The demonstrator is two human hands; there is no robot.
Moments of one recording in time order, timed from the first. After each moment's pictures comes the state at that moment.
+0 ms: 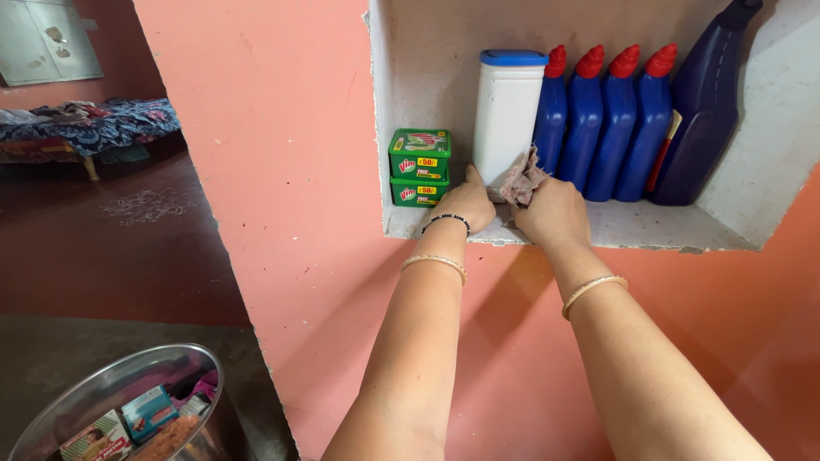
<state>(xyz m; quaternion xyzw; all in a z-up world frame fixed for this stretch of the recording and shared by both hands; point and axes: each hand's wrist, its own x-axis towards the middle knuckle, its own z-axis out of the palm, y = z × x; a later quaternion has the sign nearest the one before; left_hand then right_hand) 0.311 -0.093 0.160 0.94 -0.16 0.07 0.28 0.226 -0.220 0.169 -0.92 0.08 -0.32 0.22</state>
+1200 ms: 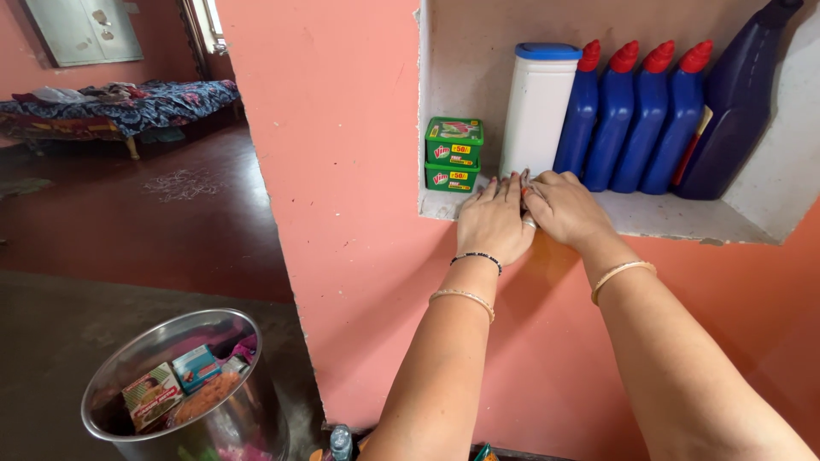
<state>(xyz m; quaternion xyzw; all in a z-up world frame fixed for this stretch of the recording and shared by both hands) 0.232 -0.081 0.121 0.91 -0.21 0.33 0.14 0.247 -0.240 0.143 -0.93 -0.18 -0.30 0.10</state>
